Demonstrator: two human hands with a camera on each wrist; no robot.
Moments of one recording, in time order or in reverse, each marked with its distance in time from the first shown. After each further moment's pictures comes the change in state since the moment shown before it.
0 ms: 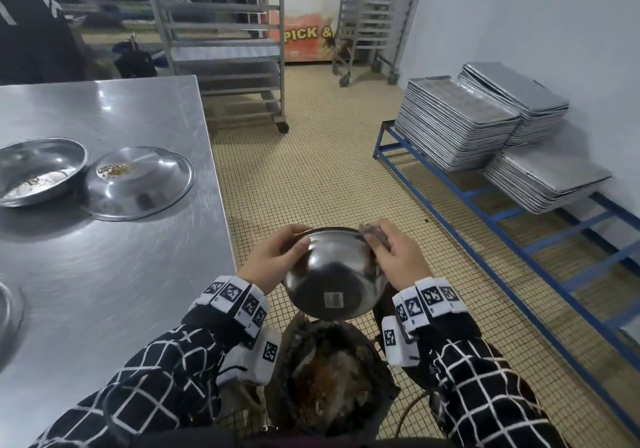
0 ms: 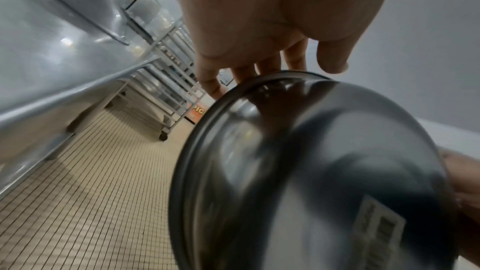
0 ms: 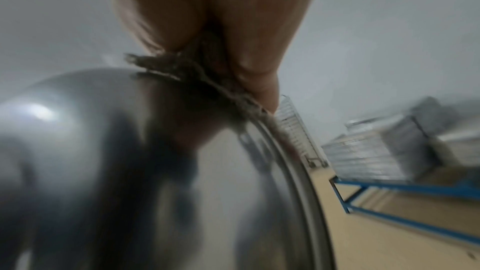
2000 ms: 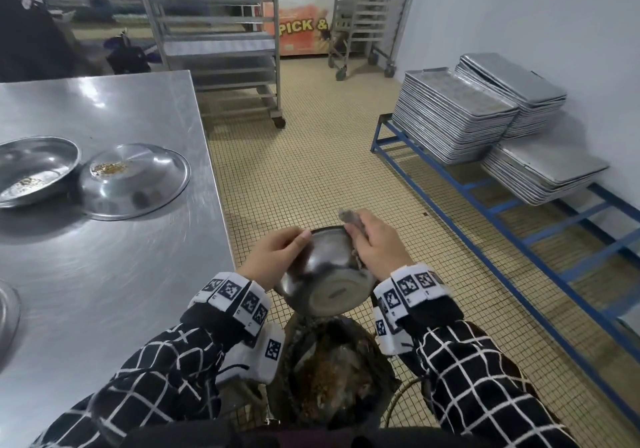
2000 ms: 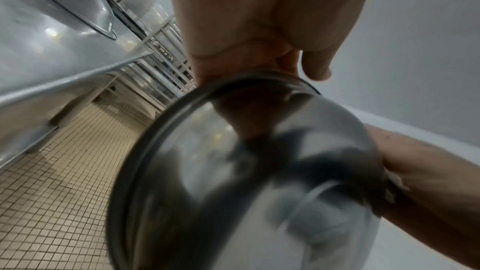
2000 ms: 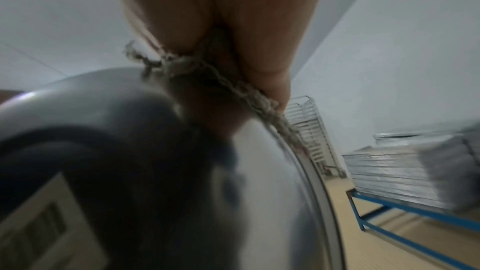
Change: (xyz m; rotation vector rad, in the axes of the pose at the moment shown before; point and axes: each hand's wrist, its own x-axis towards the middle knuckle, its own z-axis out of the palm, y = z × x) left_hand 0.002 0.011 0.003 0.076 -0.013 -0.066; right_hand 0.016 -0.008 0.021 -0.109 -0.014 -0.017
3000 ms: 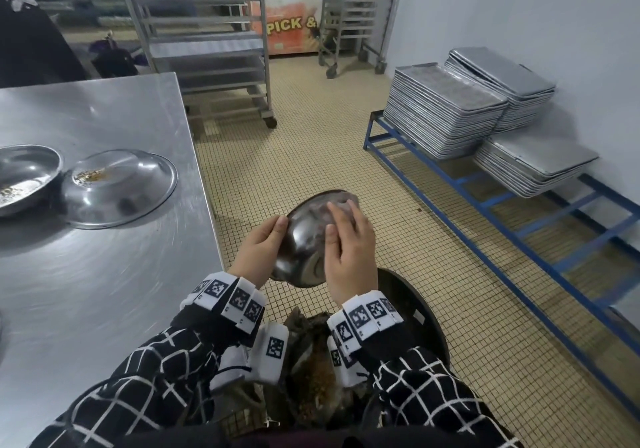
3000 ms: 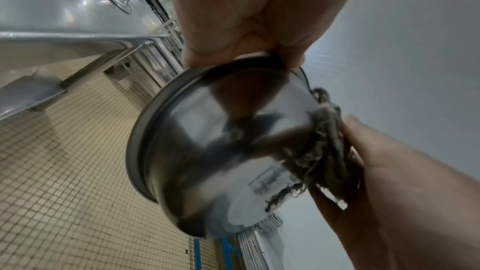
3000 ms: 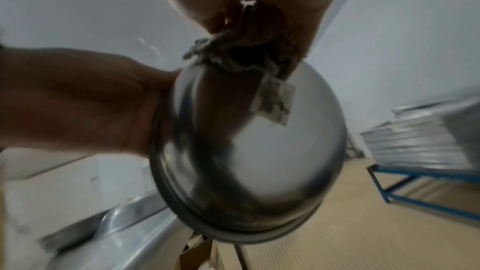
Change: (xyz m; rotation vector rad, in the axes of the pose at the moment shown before) left_hand 0.008 0.011 0.009 -0.308 0.155 -0.080; right_hand -0.017 -0.015 0.046 -0.026 0.402 -0.035
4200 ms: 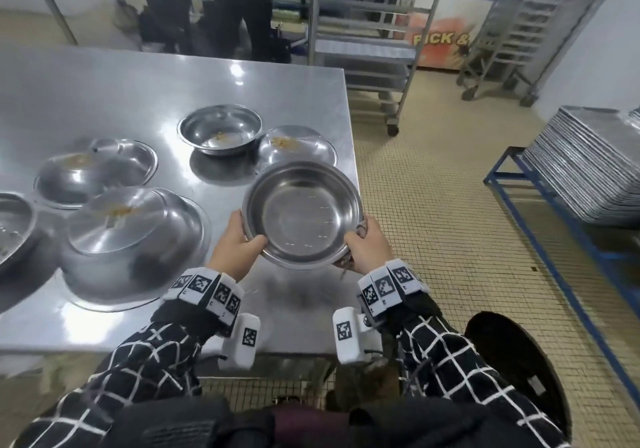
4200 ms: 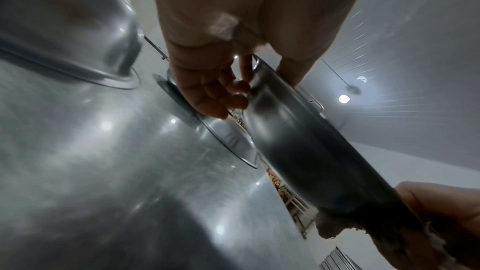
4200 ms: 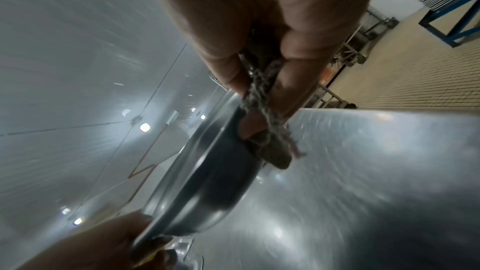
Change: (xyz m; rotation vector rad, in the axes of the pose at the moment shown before) left_hand -0.102 -0.057 -0.255 0.232 0.508 -0.163; right_hand -0.023 -0.160 0.119 0.513 -0.671 0.456
